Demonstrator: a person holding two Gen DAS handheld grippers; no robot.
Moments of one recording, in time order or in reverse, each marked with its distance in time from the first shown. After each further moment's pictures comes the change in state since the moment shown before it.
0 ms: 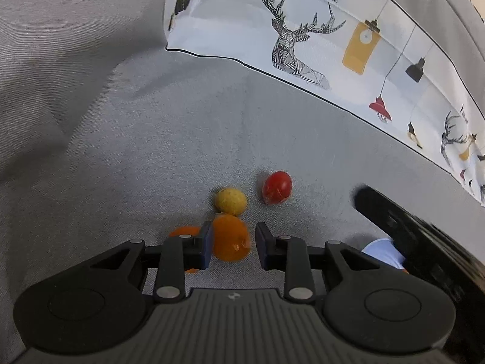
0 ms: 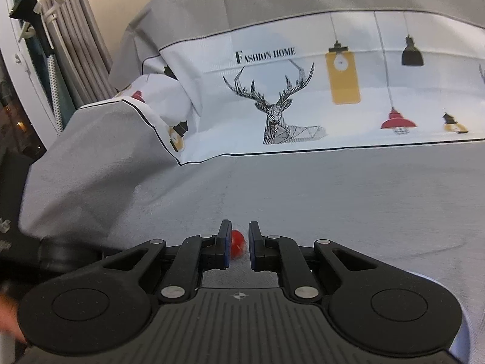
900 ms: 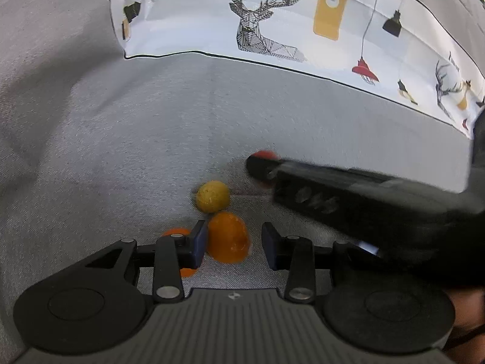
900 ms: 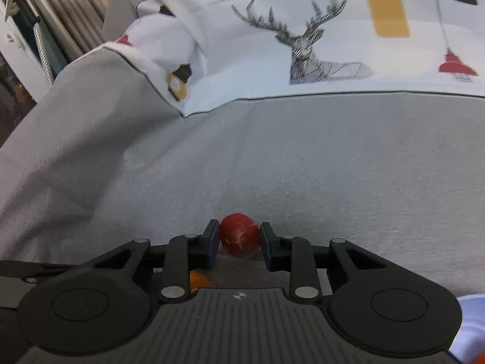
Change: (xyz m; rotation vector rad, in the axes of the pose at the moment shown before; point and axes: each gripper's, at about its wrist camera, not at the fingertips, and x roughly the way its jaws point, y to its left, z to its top) left arm 0.018 -0.033 -0.007 0.201 0.014 0.038; right arm 0.079 -0.019 0.006 0.040 0.184 0.091
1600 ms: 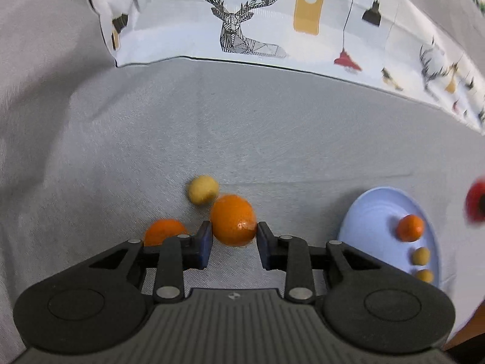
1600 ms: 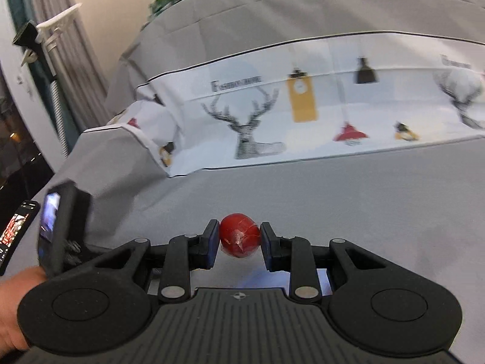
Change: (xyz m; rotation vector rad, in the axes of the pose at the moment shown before) left arm -0.022 -0.004 -0.014 0.044 -0.002 -0.029; right arm -0.207 -0.010 -0.053 0.020 -0.238 -0.143
